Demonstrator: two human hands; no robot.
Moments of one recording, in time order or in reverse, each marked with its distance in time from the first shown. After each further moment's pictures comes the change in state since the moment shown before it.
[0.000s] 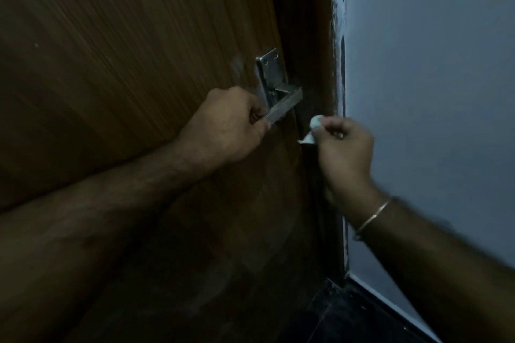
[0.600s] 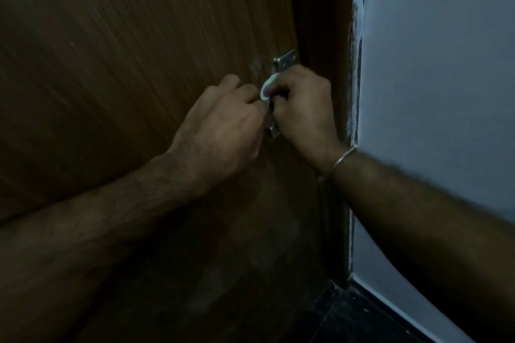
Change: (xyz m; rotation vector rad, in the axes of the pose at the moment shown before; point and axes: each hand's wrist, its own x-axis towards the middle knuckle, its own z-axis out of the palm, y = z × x) left_hand -0.015 -0.022 -0.019 0.667 0.107 0.393; right_hand 0.008 -0.058 0.062 -0.554 -0.258 -0.618
